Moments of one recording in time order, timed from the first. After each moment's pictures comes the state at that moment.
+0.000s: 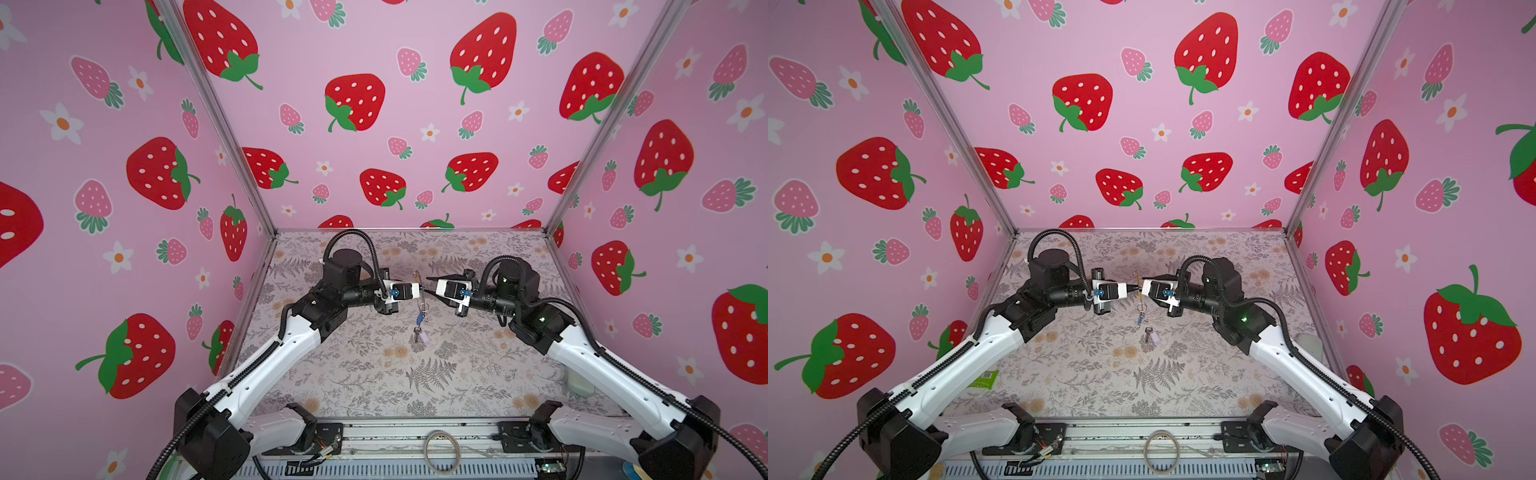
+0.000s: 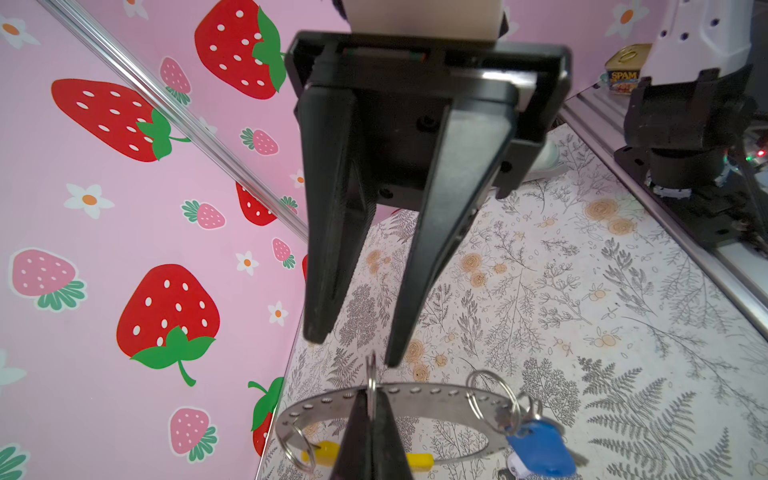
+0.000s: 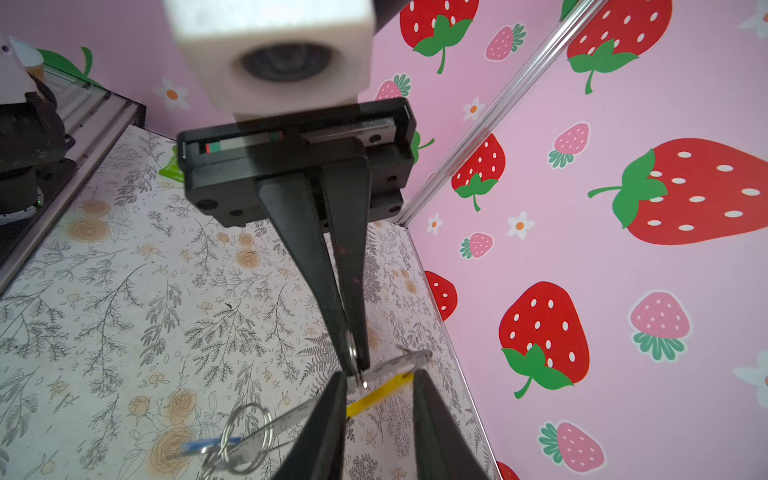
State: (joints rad) left arm -0.55 1.21 1.07 -0.15 0.71 0.89; right arm 0.74 1.11 0.99 -0.05 -0.53 -0.73
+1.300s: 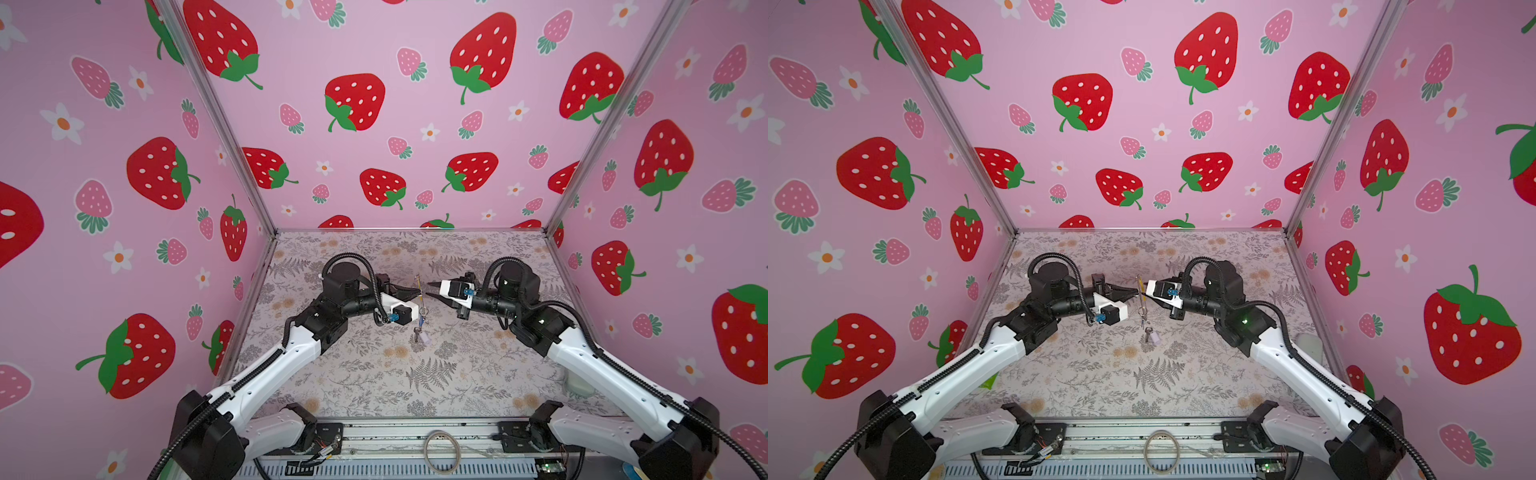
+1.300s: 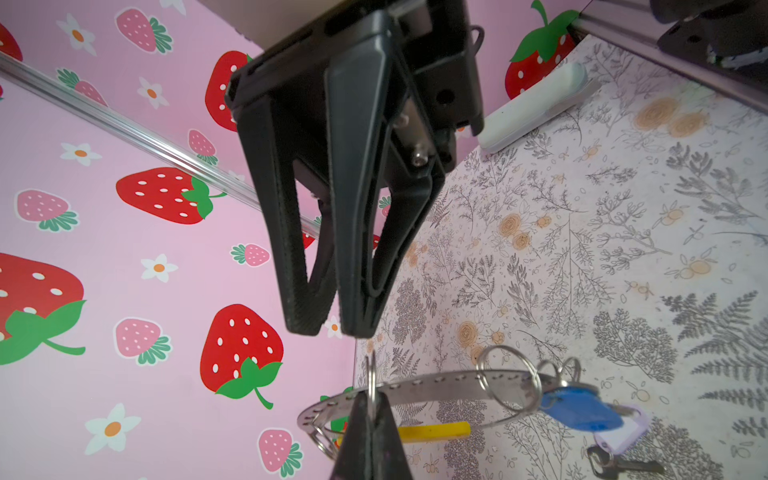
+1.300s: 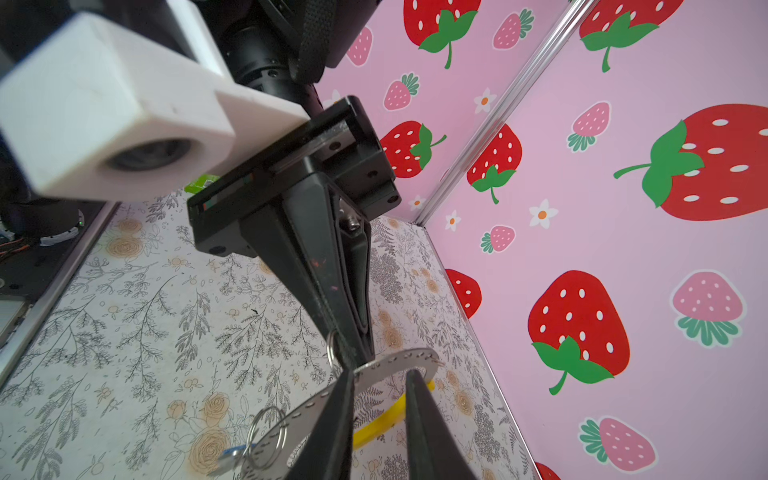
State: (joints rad) left arm -0.56 1.17 0.91 0.04 0.66 1.19; right arm 0.73 1.11 0.94 -0.02 -0.58 -0.65
